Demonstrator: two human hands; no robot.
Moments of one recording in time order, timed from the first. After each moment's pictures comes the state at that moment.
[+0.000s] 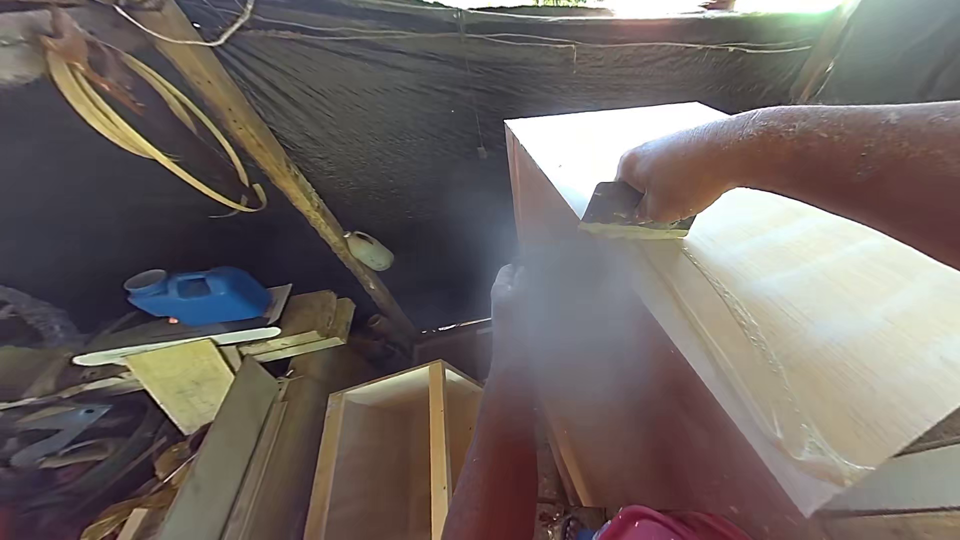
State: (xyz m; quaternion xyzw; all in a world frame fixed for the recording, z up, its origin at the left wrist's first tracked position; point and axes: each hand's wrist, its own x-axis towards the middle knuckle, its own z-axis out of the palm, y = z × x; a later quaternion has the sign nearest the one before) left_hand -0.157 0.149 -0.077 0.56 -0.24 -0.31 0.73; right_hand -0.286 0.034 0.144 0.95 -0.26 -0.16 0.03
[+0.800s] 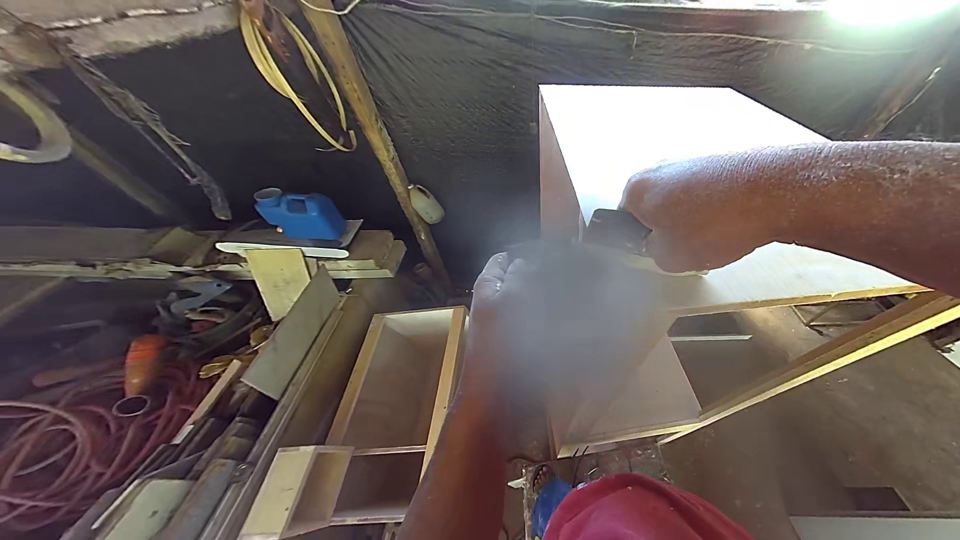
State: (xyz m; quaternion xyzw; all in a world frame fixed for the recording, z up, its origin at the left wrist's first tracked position) left_hand -0.326 0.302 -0.039 0.60 -0.24 -0.23 0.73; right_hand -0.438 0.180 0.140 0.97 -0.20 -0.17 0.01
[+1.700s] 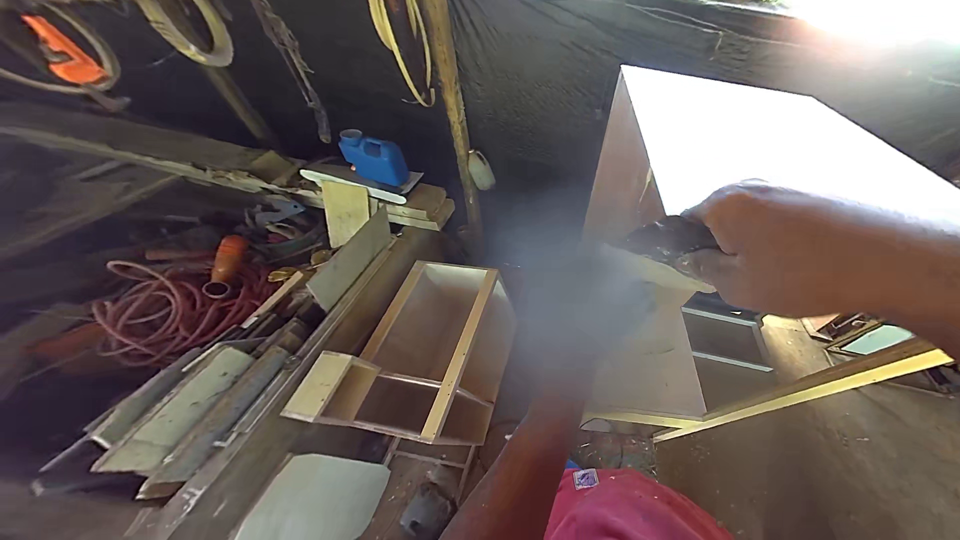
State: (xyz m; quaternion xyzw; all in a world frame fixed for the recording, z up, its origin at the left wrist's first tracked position) left_hand -0.429 0.374 -0.081 0.52 -0.10 -0.22 0.82; right_hand -0.502 0.257 0.109 0.99 -0.11 -0.07 -0.02
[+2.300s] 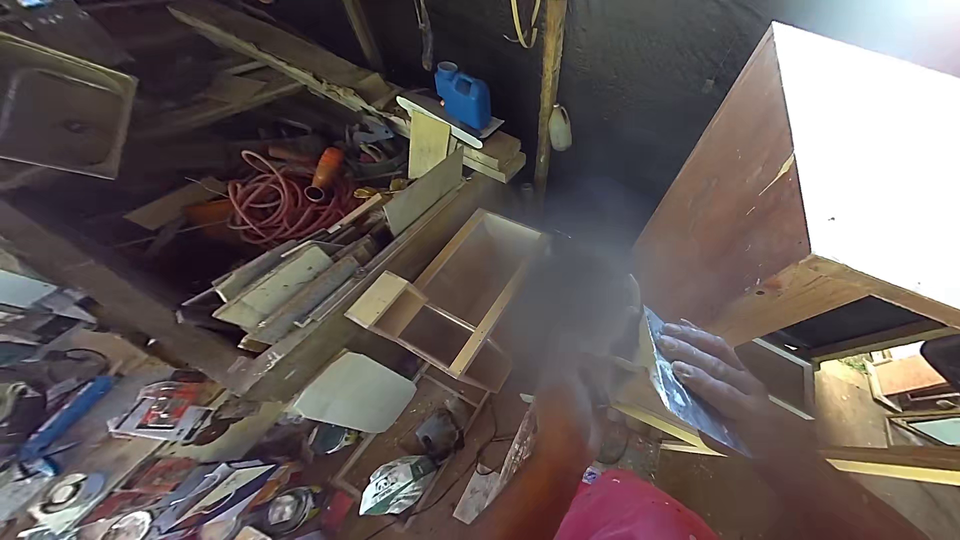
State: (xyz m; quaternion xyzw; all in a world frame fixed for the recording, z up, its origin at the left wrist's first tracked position) left_hand -0.452 0.422 -0.134 0.36 0.14 -0.18 0.90; right_hand -0.511 0.229 -0.134 0.85 0.30 0.29 -0.31
